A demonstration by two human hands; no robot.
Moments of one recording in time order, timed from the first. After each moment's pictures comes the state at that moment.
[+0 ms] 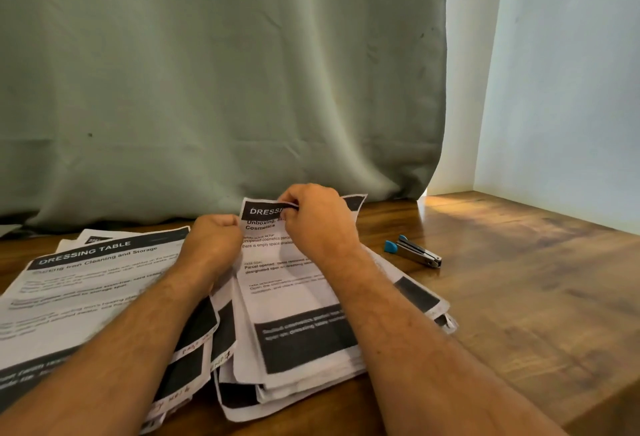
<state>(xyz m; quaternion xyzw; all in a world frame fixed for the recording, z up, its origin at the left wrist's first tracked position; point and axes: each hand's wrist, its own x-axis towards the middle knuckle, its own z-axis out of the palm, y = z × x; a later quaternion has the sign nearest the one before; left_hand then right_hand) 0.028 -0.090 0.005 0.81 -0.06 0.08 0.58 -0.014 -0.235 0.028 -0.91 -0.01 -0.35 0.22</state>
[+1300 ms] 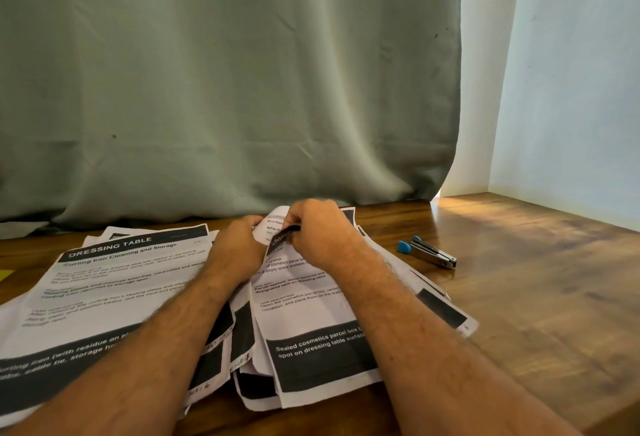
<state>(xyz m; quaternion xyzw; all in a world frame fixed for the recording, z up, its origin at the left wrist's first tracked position) 0.046 -0.093 -0.009 0.90 -0.14 0.15 0.37 -0.008 -0.225 0.022 -0.95 -0.03 -0.23 0.21</state>
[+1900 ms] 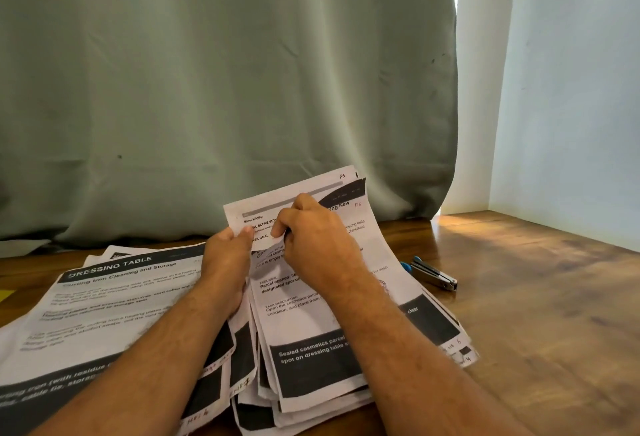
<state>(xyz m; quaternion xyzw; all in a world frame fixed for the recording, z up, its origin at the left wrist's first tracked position) 0.048 -0.098 -0.001 0.62 -0.02 0.08 0.78 -0.032 -0.215 0.031 -0.91 -0.12 -0.37 0.16</state>
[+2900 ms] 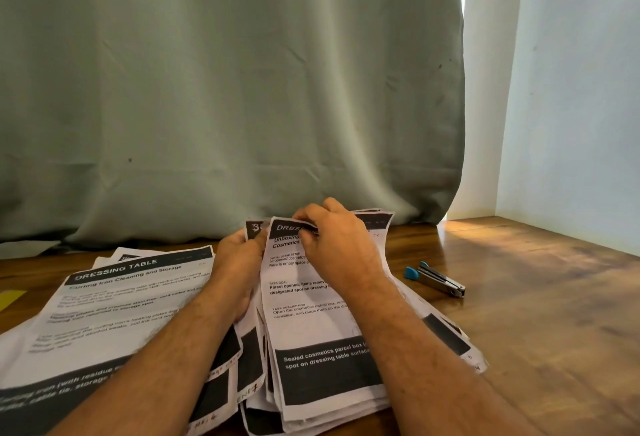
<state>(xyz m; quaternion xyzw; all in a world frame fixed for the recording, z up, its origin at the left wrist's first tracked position) 0.038 -0.099 0.002 0.62 -0.08 0.05 0.78 -0.023 -0.232 0.031 -0.91 -0.07 -0.38 0.18</state>
